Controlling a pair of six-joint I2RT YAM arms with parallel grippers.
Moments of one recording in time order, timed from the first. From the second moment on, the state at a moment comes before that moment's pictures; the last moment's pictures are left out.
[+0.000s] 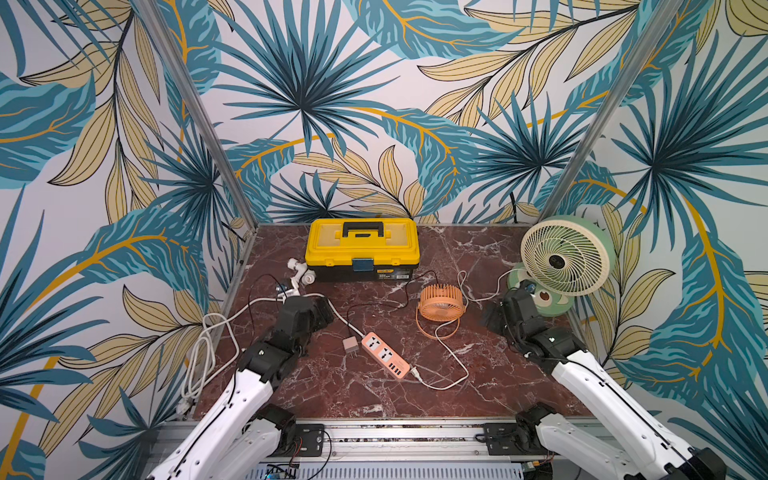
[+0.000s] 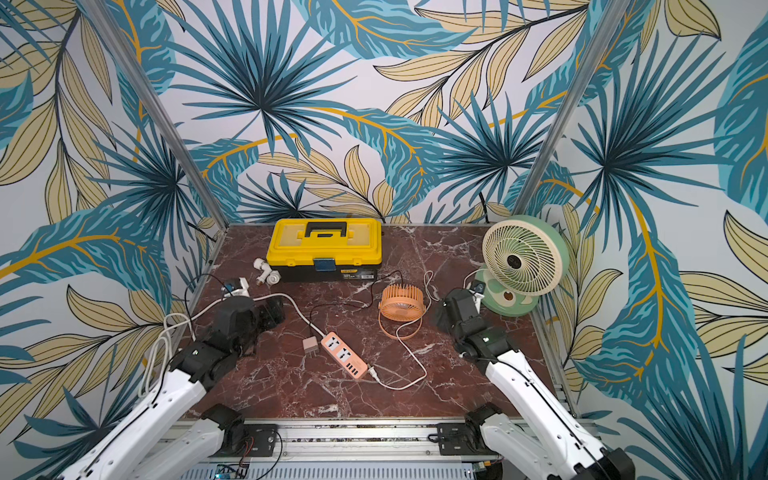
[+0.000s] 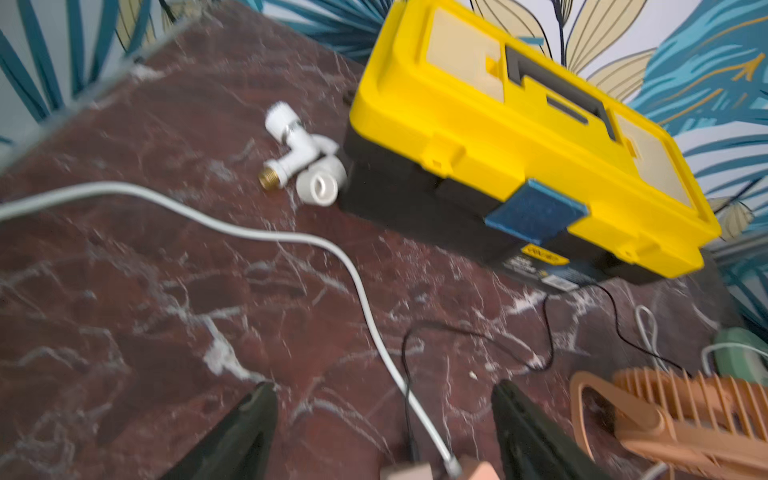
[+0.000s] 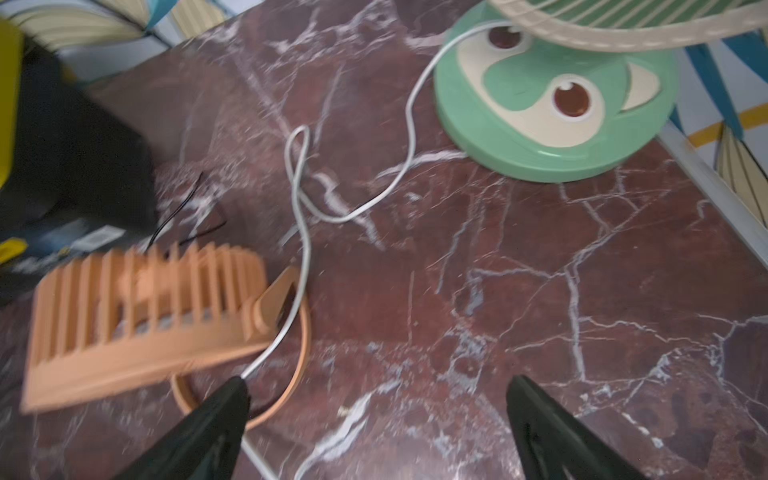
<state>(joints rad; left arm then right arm) -0.40 0.72 0.57 -0.45 -0.28 -0.70 0.47 0.91 0.78 -0.75 0.44 0.71</state>
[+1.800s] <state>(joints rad) -0.69 0.99 0.37 -0.26 -0.13 -0.97 1.05 1.67 0.88 -0.30 0.16 0.87</state>
